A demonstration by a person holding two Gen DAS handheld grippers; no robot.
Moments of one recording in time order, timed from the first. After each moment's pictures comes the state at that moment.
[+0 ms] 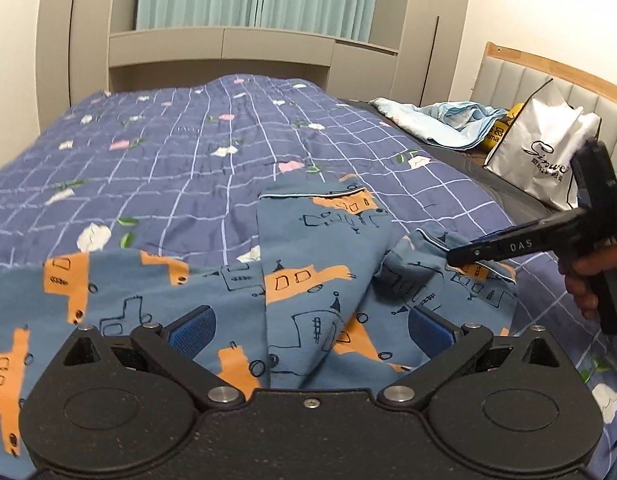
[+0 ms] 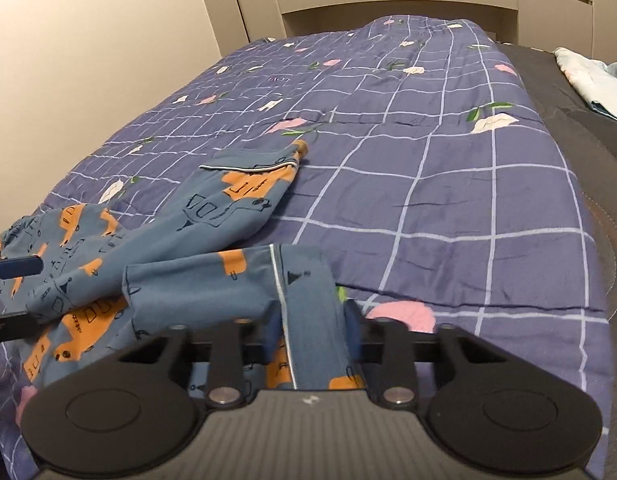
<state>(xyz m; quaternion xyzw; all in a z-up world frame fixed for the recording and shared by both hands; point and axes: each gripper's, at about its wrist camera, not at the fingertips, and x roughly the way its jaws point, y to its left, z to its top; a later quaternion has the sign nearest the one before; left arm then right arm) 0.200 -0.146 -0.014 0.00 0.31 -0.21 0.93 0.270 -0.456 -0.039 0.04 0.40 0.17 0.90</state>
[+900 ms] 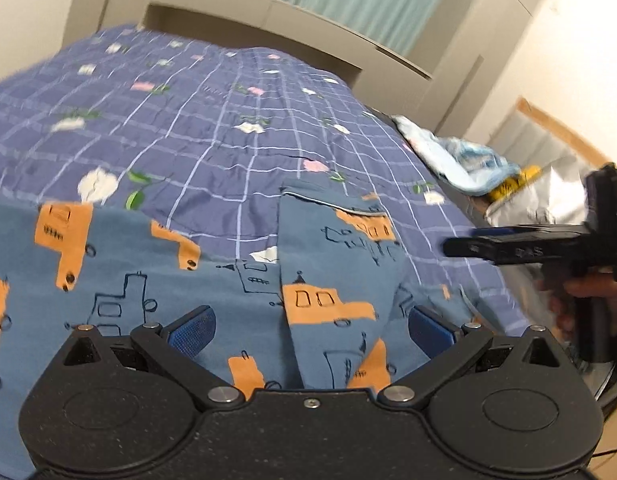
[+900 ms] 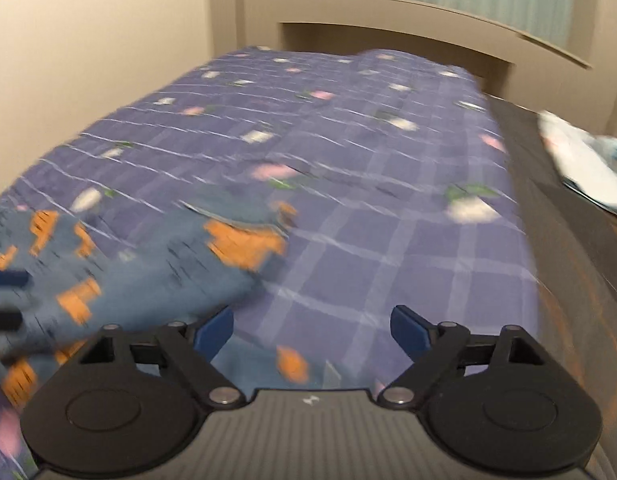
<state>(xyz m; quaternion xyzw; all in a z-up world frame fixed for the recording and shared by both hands) 0.239 -0.106 -0.016 -0.16 0.35 -0.20 0.90 0.301 -0.417 0.020 -0.05 0.38 0.14 0.91</state>
